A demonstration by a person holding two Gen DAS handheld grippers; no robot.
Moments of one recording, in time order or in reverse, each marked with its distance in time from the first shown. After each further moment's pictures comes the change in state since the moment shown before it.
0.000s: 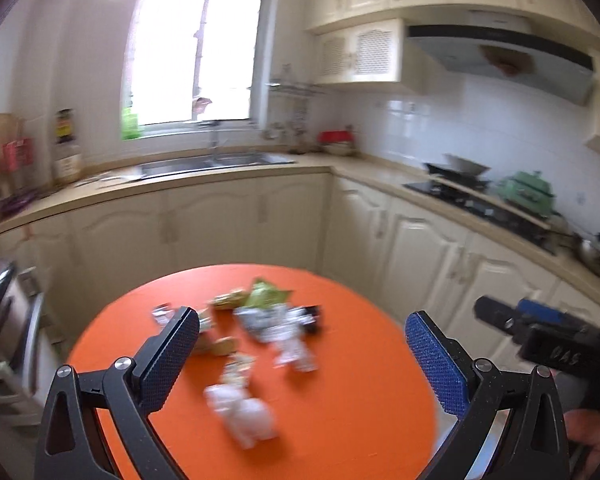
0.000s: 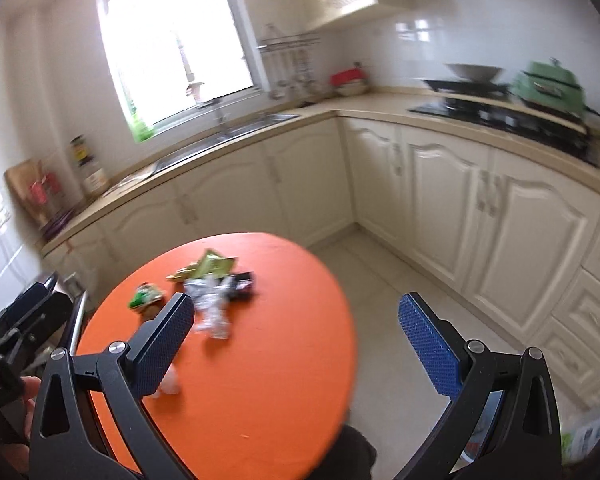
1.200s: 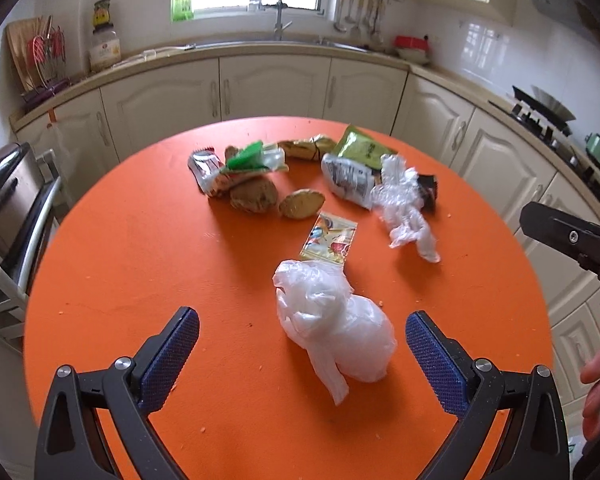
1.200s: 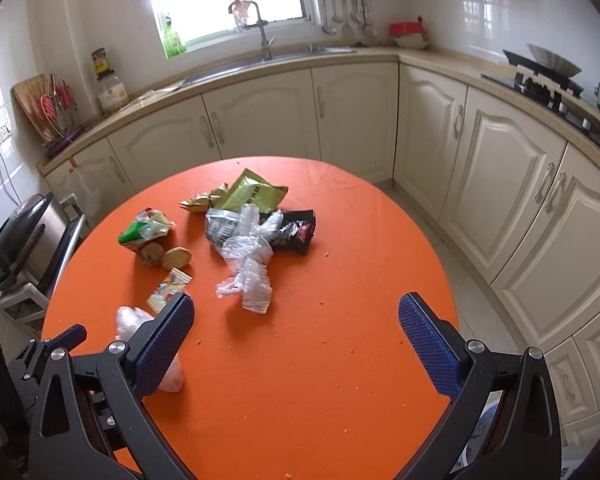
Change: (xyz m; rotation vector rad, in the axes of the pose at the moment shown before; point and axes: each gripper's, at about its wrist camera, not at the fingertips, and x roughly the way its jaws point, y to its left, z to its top) left arm 0.215 0.040 0.009 -0.127 0.379 0.118; right arm 0.136 0.051 -0.040 -0.137 0.233 0.030
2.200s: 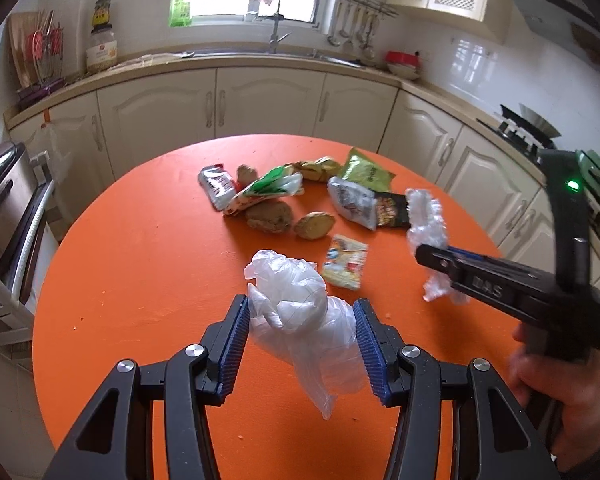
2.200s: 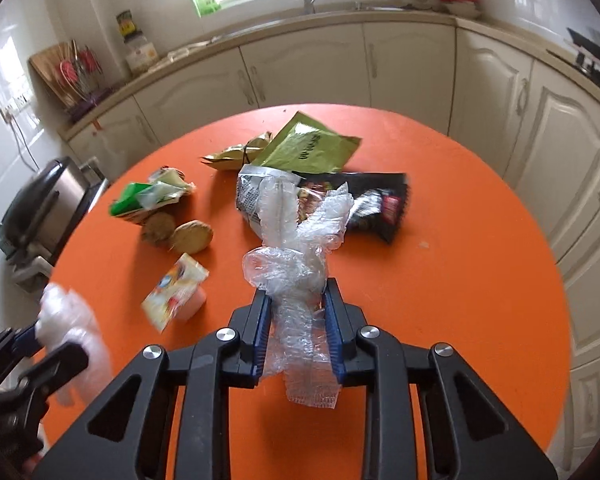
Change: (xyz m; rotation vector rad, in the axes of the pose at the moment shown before) left arm 0.032 0.063 0.071 -0.001 -0.060 -0.077; right arm 0.076 0.020 -0.003 -0.040 0.099 0.156
